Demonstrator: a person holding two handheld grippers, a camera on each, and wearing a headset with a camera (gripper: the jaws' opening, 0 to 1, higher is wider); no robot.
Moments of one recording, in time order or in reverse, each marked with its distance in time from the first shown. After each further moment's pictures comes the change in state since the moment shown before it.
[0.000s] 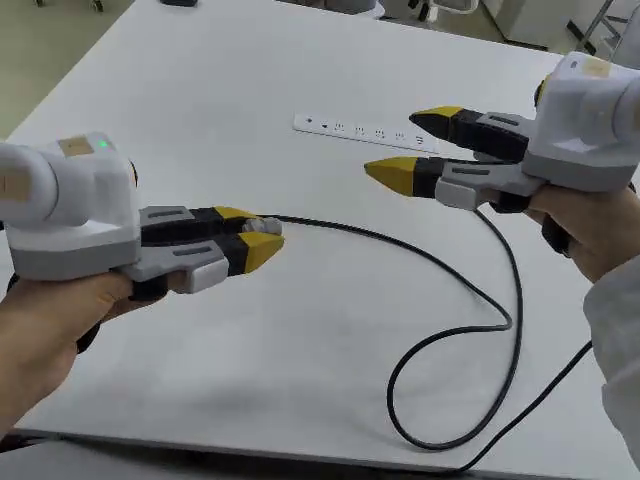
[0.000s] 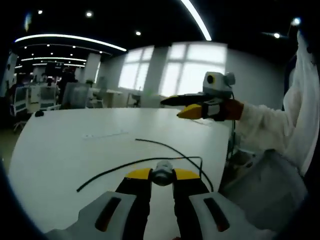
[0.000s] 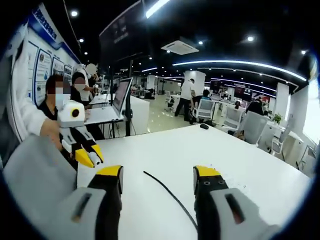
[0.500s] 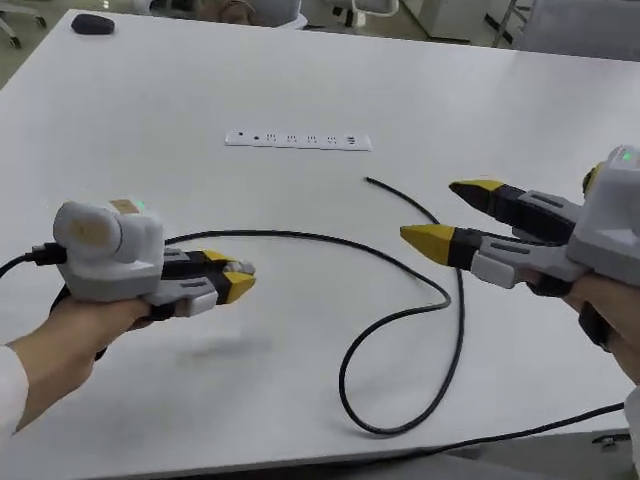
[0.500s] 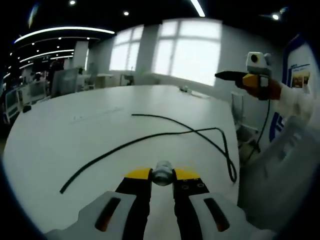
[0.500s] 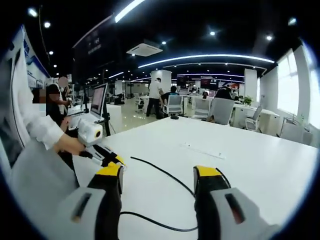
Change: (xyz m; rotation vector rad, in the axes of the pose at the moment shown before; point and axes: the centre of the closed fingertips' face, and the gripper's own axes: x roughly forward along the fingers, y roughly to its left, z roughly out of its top) left arm 0.084 0.028 -0.085 0.075 0.206 0.001; right arm -0.105 -0.004 -0.055 0.175 -0.036 -0.240
